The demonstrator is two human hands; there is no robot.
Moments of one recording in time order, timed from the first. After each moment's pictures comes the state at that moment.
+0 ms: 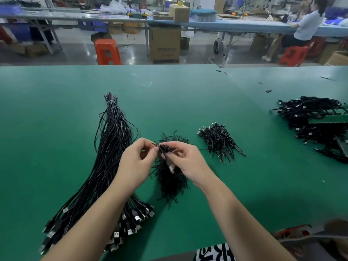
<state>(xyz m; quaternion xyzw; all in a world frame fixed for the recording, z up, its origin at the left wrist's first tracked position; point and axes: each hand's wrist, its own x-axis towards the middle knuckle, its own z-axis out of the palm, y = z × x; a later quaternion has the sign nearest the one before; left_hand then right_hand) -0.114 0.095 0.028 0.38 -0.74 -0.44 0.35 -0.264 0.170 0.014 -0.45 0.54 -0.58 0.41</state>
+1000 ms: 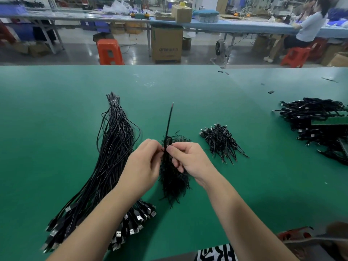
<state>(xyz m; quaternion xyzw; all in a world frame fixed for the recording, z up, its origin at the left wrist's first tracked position) -0.108 0.105 0.033 0.28 -0.86 -0.23 0.36 -0.269 0.167 0.020 -0.42 0.59 -0.55 0.42</state>
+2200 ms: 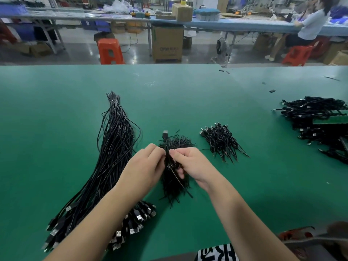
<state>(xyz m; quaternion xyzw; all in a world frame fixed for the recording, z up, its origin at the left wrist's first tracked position) -0.109 0.105 0.024 0.22 -0.91 -0.10 0.32 -0.271 0.172 0.012 -0.40 0.60 -0.51 0.47</state>
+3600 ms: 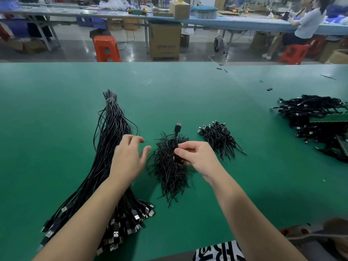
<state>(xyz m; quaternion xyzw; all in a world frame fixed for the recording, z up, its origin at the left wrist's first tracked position) -0.110 0.044 -0.027 0.43 -0.85 -0.14 0.28 -0.295 0.176 0.015 -0.33 0.67 -0.54 0.39</state>
